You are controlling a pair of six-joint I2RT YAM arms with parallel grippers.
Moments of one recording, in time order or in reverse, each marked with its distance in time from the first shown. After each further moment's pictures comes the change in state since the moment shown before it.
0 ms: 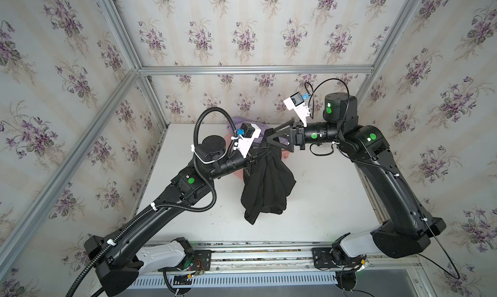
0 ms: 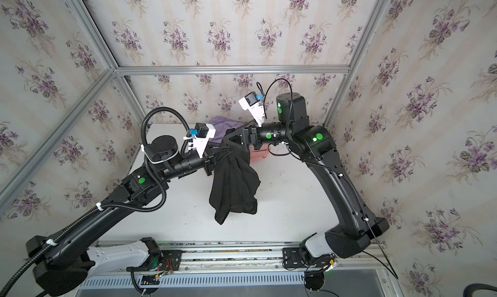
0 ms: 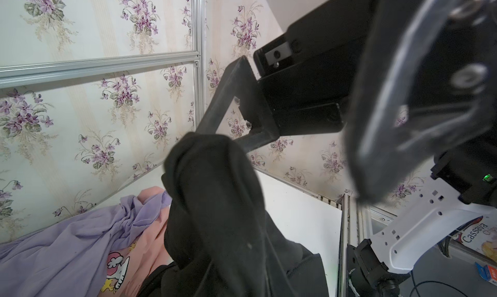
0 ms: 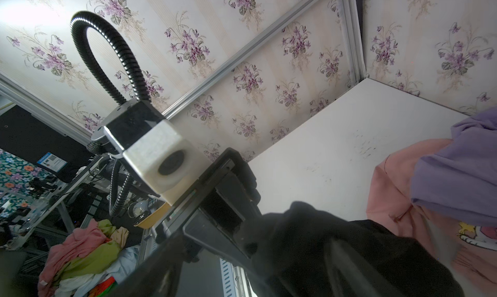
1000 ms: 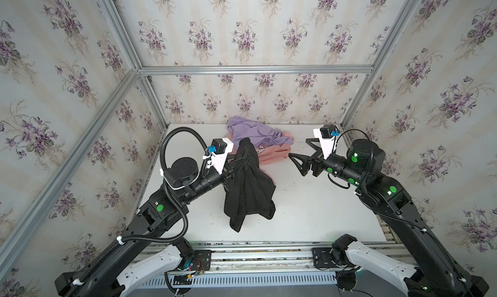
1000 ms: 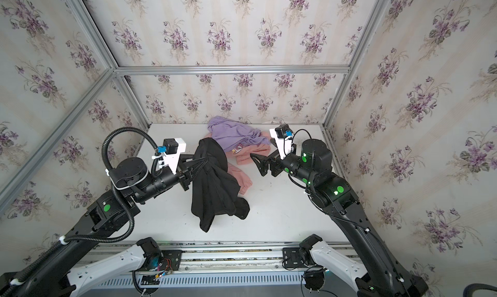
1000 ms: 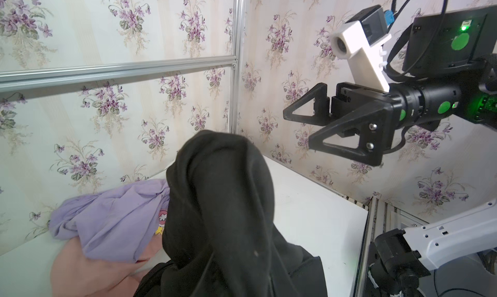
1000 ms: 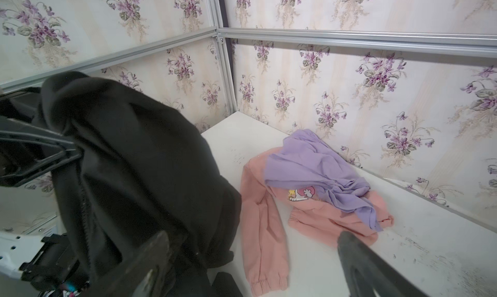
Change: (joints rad) left arm 0.010 -0.323 -0.175 -0.137 -0.177 0.015; right arm -0.006 -0.515 -0.704 0.349 0.582 -0.181
